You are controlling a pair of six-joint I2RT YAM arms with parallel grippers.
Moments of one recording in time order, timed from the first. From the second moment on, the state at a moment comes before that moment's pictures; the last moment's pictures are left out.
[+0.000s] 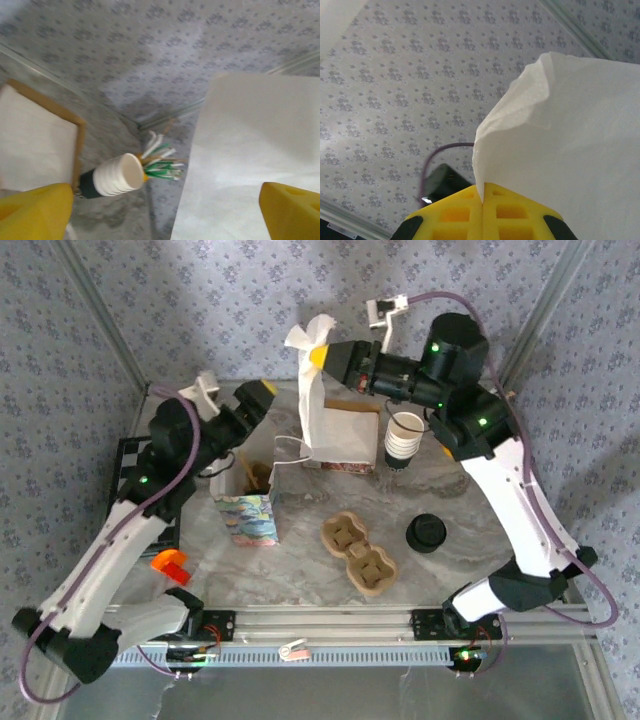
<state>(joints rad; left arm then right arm) -0.52 1.04 1.28 -0.35 0.08 -1.05 0.63 1.49 2.02 -0.47 -0.60 0.89</state>
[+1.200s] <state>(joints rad) -0.40 0.86 1.40 -1.00 -0.20 -0.69 0.94 1.62 1.85 -0.60 -0.17 0.96</state>
